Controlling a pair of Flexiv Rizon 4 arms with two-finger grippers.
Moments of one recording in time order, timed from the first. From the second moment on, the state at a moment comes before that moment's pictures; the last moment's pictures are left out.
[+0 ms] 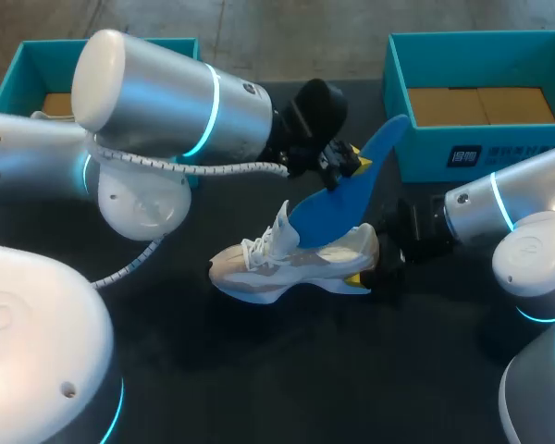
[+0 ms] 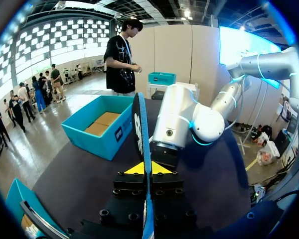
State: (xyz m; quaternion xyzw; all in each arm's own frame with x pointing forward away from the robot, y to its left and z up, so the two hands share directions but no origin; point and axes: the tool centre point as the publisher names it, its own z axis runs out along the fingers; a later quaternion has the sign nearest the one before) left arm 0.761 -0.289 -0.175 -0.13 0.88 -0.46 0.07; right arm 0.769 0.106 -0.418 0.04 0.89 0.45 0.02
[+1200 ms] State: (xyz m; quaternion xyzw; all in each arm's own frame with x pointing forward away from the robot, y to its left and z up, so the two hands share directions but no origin) left arm 0.768 -0.293 -0.123 -0.05 0.84 -0.53 -0.11; right arm 0.769 0.106 -0.418 0.04 0.89 0.45 0.02
